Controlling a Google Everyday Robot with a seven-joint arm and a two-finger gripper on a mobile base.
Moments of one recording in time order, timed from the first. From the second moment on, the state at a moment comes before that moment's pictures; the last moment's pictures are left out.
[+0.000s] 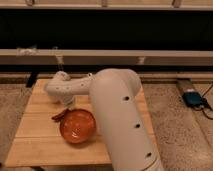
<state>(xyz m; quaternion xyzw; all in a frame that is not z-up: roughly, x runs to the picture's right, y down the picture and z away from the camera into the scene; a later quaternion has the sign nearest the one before) -0.199 0.120 0.906 -0.29 -0.04 -0.23 0.93</state>
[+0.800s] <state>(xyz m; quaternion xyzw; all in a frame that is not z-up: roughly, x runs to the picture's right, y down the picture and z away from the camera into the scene) -0.157 0.098 0.910 -0.29 -0.01 -0.19 0.94</state>
